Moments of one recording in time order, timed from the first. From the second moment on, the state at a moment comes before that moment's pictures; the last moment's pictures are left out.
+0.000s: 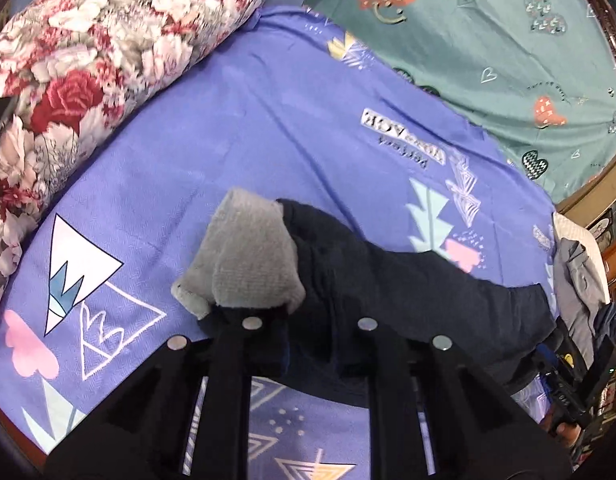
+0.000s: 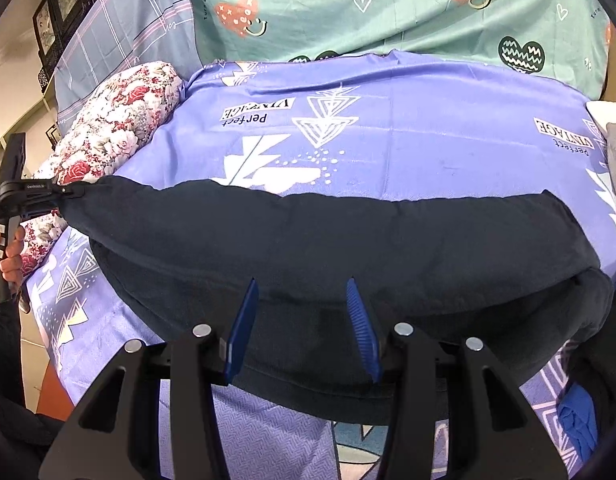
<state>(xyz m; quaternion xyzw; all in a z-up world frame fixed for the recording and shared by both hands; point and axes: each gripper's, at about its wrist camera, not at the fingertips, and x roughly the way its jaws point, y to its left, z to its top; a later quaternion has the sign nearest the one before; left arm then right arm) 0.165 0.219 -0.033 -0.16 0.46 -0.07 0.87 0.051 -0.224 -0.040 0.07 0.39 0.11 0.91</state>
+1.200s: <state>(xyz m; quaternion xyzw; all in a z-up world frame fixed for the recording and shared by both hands) 0.157 0.170 -0.067 -0.13 0.49 -0.06 0.86 0.076 -0.405 -0.071 0.36 0.45 -0.06 0.81</state>
